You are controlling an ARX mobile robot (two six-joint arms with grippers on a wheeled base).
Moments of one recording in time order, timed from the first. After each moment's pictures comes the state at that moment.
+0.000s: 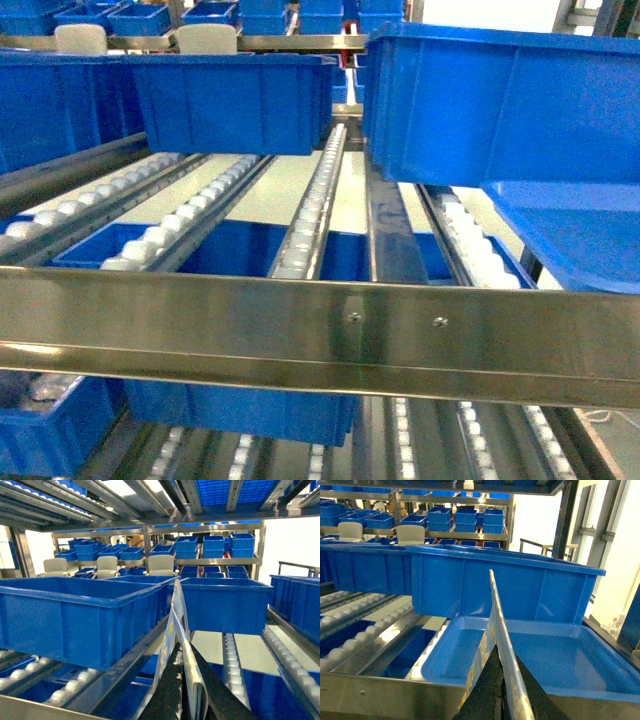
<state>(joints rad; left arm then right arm) -0.21 0.65 0.20 0.67 -0.43 0.12 -0.11 0.27 0.16 0.20 -0.13 0.01</state>
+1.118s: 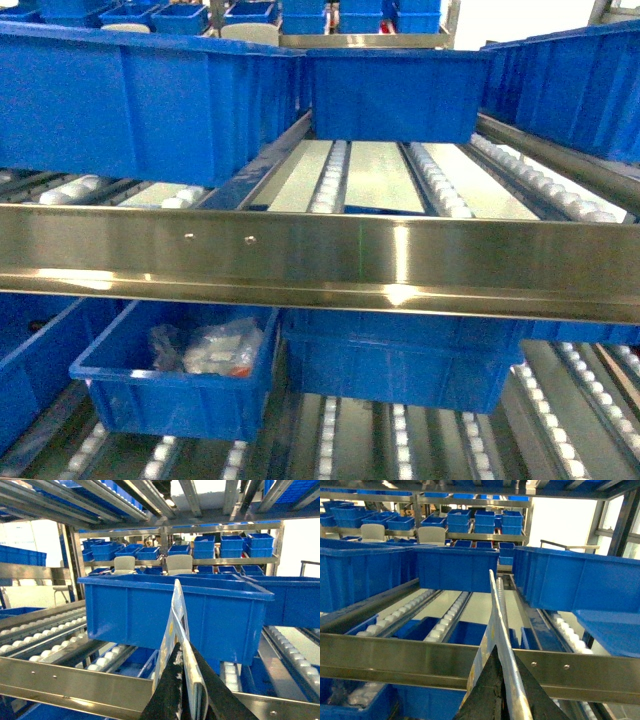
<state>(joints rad) -0.21 0.65 0.20 0.67 -0.43 0.12 -0.11 0.27 0.16 0.21 -0.13 0.01</state>
